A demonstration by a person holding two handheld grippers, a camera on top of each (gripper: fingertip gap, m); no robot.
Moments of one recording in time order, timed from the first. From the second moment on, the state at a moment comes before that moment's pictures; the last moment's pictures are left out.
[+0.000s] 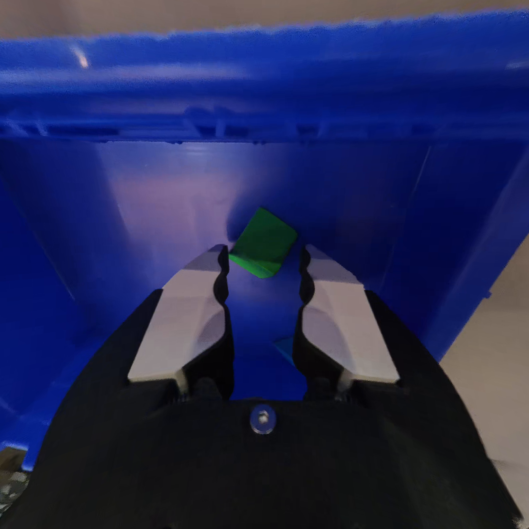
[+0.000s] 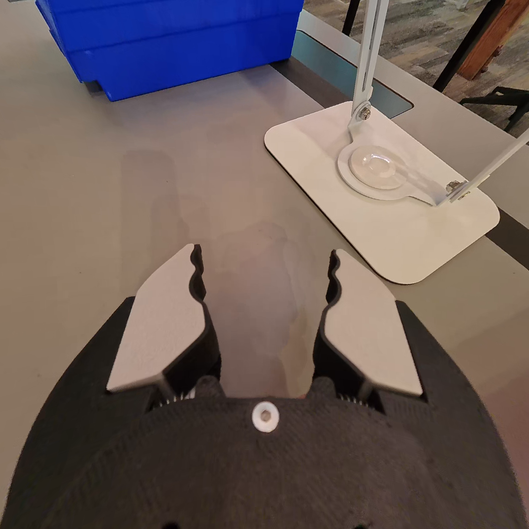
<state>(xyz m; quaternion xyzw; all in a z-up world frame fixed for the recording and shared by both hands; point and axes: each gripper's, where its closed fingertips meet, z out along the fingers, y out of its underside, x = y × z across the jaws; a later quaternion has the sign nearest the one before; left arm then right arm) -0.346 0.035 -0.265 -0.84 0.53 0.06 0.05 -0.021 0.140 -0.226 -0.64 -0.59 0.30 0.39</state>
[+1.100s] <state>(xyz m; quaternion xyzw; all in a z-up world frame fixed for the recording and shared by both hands) -0.069 0.014 -0.132 -0.80 0.41 -0.12 0.43 -0.052 0.016 -0.131 -0.45 -0.65 0.47 0.40</state>
